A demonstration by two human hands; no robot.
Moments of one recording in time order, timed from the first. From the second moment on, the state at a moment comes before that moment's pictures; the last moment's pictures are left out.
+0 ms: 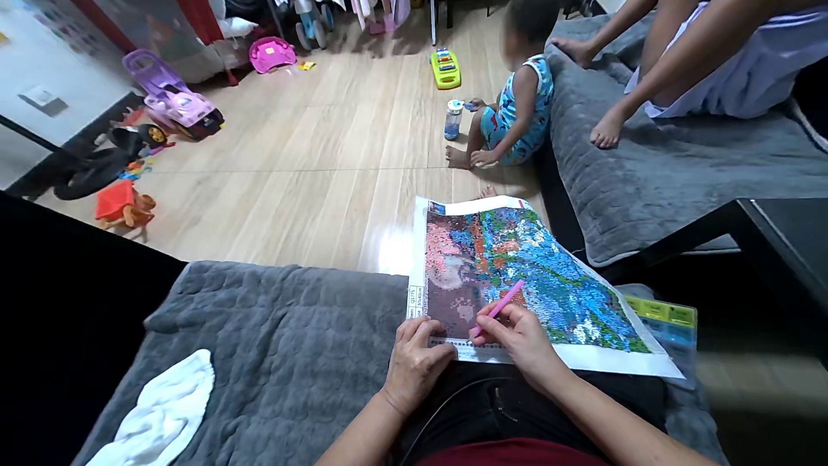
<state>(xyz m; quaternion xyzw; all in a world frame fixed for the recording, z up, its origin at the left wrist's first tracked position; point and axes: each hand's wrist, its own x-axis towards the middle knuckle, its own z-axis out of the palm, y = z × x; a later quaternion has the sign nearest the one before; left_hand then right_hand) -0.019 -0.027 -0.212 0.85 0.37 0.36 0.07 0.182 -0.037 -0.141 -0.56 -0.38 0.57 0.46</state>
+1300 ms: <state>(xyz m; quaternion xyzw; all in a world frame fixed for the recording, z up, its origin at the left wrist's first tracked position) -0.022 -0.038 -0.208 0.87 0.35 0.33 -0.02 0.184 -0.037 -0.143 -0.57 -0.40 0.57 0.45</state>
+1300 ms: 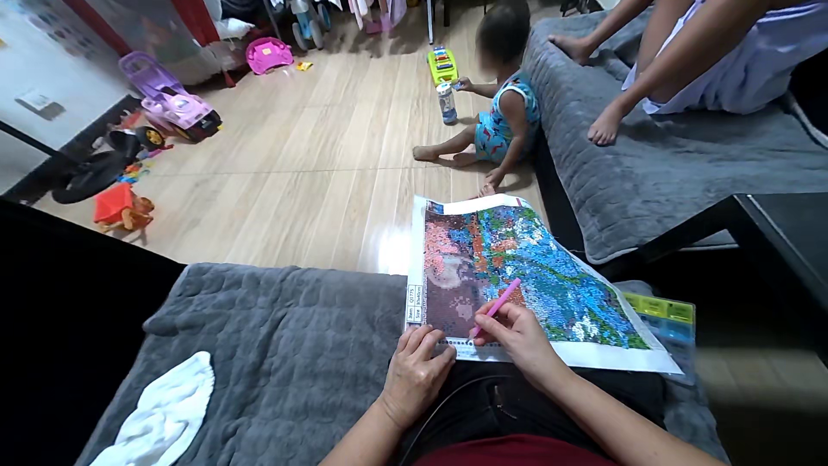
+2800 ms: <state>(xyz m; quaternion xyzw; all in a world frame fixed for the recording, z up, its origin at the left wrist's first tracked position) -0.018 -0.033 -0.205 0.84 0.38 0.32 0.20 0.195 -0.039 -0.114 -0.55 -0.77 0.33 -0.02</state>
